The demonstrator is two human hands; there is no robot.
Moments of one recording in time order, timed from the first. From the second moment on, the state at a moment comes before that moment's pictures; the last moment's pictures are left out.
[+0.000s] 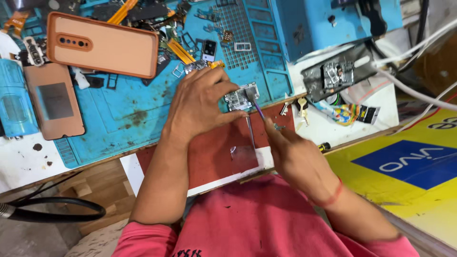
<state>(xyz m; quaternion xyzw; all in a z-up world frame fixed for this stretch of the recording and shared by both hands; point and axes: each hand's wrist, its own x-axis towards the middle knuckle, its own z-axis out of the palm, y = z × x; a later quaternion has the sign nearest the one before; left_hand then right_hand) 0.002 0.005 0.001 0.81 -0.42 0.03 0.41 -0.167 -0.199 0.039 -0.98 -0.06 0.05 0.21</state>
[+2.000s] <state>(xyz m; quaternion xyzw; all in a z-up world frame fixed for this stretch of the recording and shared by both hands) -0.004 0.003 -0.008 0.83 -0.41 0.07 0.37 -0.187 -0.202 -0.014 -0.98 -0.08 -0.06 0.19</state>
